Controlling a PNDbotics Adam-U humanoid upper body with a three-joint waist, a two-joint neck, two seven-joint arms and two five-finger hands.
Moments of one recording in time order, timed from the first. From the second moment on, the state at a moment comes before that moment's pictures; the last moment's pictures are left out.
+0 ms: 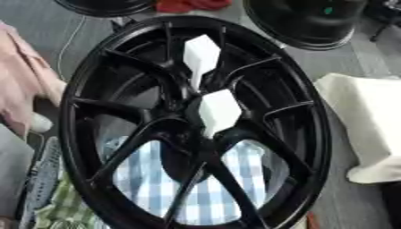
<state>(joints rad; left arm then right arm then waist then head) -0.21 0.47 0.18 -1.98 0.34 -0.37 0.21 -0.87 -1.17 0.16 -1.99 -0.29 0.14 0.63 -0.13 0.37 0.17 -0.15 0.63</state>
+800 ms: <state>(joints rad) -0.21 0.46 0.18 -1.98 0.34 -0.37 0.21 -0.93 -1.11 0.27 -1.99 -0.24 0.15 0.65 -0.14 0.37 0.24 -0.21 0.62</state>
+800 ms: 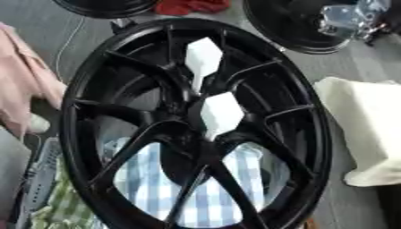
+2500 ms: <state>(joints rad) -0.25 0.46 0.17 -1.98 0.37 -0.36 0.18 -0.95 -1.01 0.30 -1.91 0.02 0.23 0.54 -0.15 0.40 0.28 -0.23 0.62</state>
